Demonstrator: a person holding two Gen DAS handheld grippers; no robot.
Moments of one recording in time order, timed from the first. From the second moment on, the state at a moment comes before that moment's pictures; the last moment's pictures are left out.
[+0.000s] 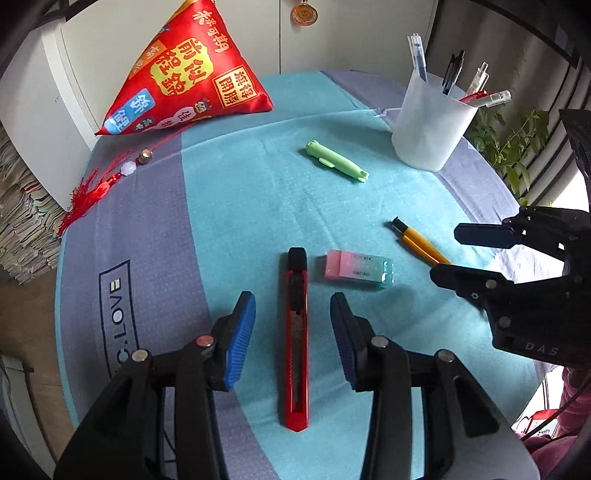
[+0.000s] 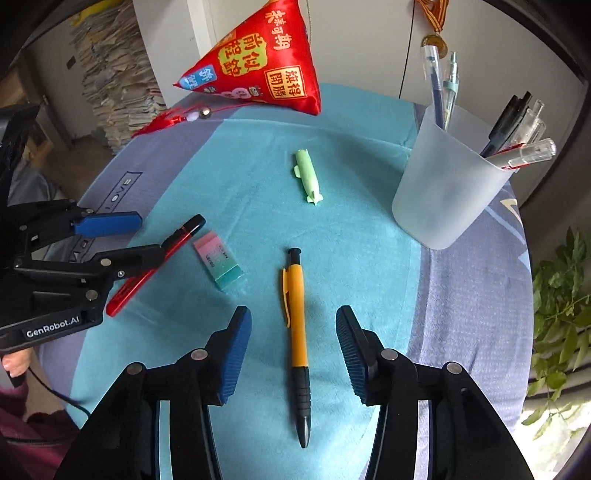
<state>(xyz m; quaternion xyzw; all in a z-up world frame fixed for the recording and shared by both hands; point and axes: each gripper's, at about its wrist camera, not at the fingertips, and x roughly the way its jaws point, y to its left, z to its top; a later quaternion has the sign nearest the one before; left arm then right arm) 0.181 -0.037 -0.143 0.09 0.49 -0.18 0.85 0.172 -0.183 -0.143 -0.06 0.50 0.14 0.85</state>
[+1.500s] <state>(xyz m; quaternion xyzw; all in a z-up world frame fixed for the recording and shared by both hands) 0.158 -0.040 -0.092 0.06 0.43 -0.21 0.88 0.146 -0.189 -0.074 -0.06 0.41 0.12 0.90</state>
